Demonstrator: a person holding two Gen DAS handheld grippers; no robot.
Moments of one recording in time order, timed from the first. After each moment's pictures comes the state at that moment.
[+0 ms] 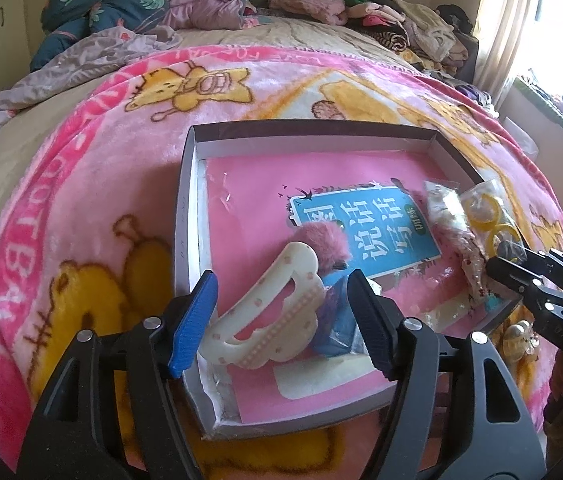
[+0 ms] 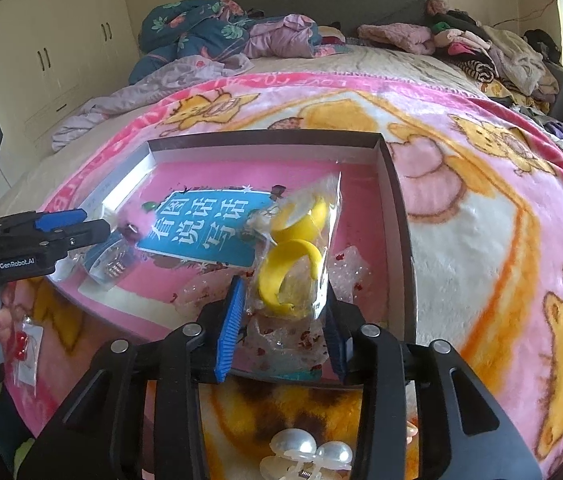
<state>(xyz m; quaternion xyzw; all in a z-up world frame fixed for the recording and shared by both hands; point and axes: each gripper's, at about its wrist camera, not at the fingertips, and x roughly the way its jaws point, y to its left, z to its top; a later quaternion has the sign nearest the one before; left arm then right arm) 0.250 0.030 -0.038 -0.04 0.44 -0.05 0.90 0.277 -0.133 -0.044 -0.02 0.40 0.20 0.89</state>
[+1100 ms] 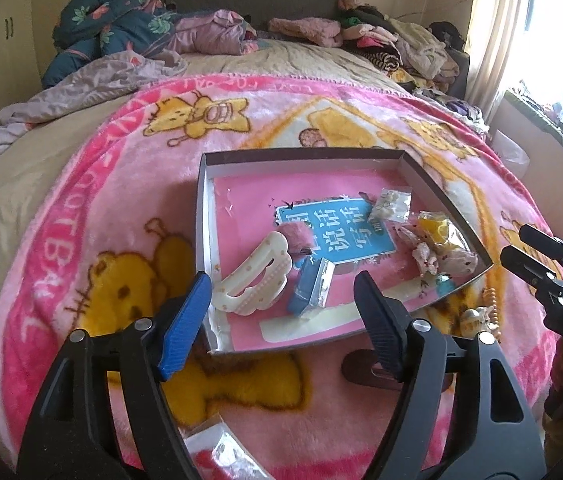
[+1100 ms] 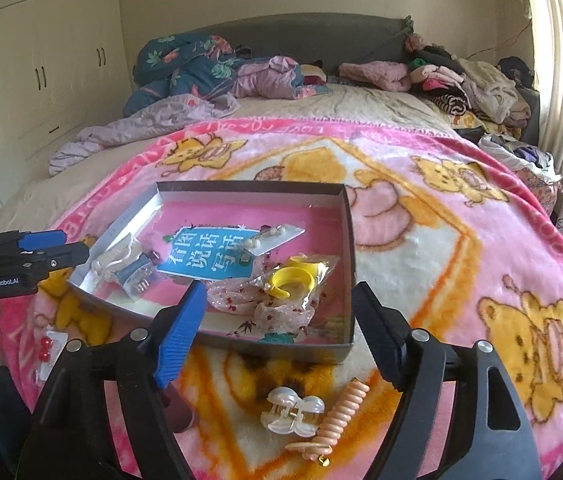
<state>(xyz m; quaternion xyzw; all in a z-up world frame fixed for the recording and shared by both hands) 0.194 0.021 0.013 -0.04 0.40 -0.04 0.91 0.223 -0.154 0.013 -0.02 0.34 0.16 0.93</state>
